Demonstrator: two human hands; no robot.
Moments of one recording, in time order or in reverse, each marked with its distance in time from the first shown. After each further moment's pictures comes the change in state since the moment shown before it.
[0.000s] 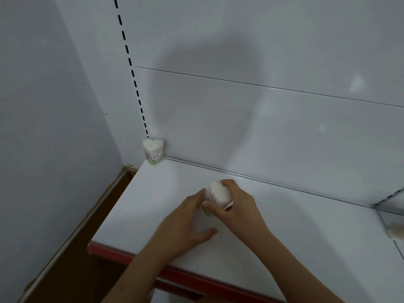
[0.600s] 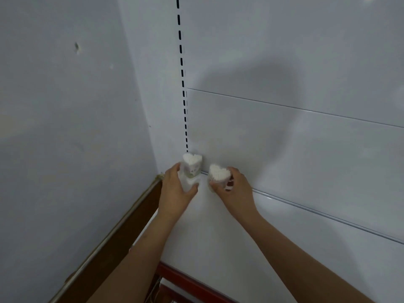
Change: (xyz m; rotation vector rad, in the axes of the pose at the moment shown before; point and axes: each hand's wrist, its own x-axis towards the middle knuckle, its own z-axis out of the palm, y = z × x) left_hand 0.055 -0.070 -0.085 0.027 0.621 -0.291; right_hand 0.099 -0.030 0.082 0.169 0.063 0.047
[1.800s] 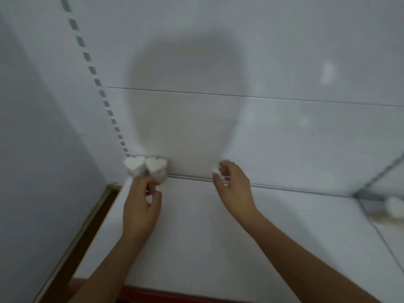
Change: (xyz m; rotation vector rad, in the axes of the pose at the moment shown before) left_hand -0.033 0.039 0.022 -0.116 0.008 0.243; right_hand -0.024 0.035 -0.097 -0.080 0.276 0.006
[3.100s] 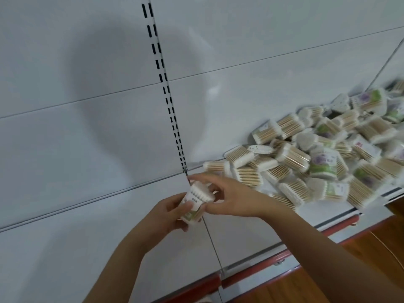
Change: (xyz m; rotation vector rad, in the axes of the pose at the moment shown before) left_hand -0.151 0.308 0.303 -0.590 -1.311 -0.404; right_hand -0.082 0.170 -0.430 0.094 -0.457 0.137
